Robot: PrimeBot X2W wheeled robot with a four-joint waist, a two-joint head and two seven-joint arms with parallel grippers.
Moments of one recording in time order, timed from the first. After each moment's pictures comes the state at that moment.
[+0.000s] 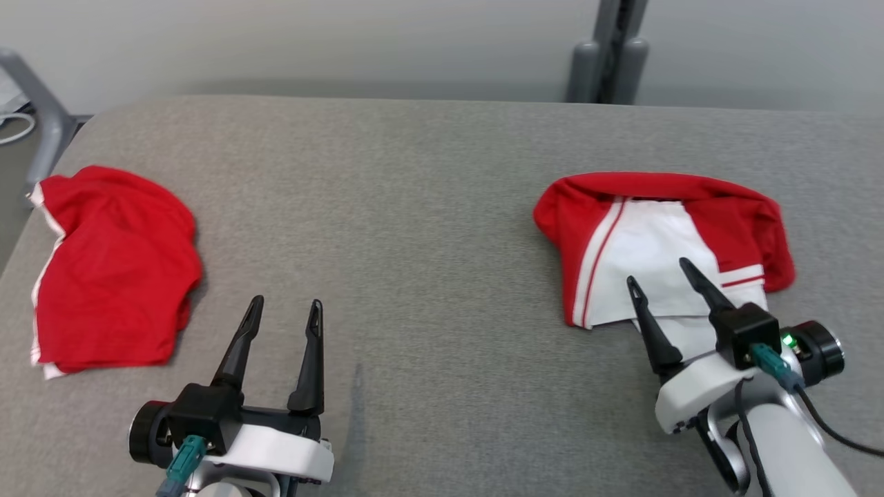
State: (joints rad) left arm -0.05 0.05 -0.16 0.11 -0.18 0.03 -0.26; right arm -0.27 -0.10 0.18 0.36 0.03 0.13 -0.22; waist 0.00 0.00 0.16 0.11
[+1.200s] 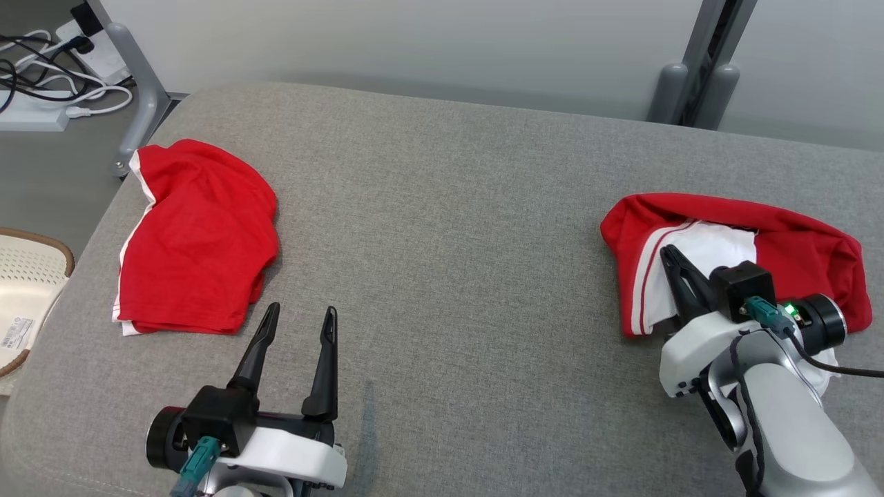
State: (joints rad) left arm -0.06 0.05 -0.21 0.14 -0.23 0.06 -0.26; right arm -0.47 -0.11 0.18 0.66 0.00 0.13 -0.18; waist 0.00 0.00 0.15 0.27
